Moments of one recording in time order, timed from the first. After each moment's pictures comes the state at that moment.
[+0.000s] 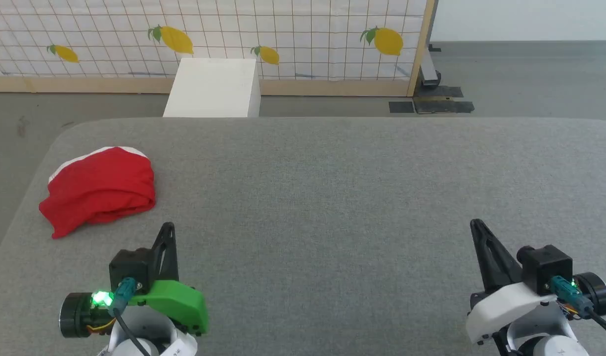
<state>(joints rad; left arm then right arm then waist) -0.01 0.06 0.00 0.00 -0.01 0.00 0.00 0.02 -0.05 0.00 0.00 0.01 0.13 0.00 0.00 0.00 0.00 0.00</state>
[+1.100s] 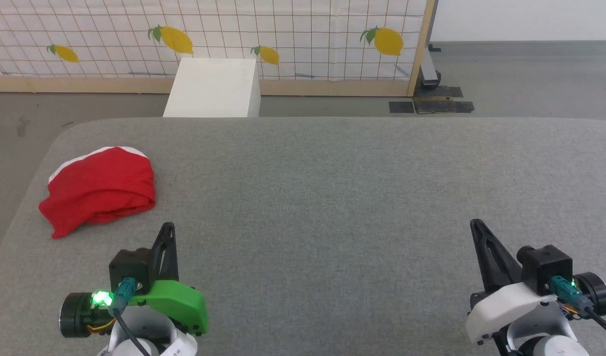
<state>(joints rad) -0.01 0.06 0.00 0.00 -0.01 0.00 0.00 0.02 -0.05 0.00 0.00 0.01 0.13 0.00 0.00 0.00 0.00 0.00</state>
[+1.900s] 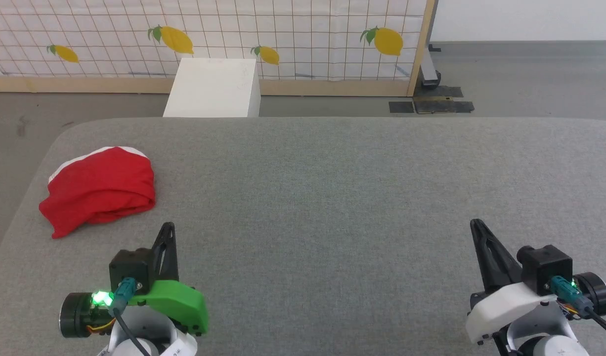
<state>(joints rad) -0.01 0.06 0.00 0.00 -0.01 0.00 0.00 0.02 -0.05 0.00 0.00 0.01 0.13 0.00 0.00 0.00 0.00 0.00</state>
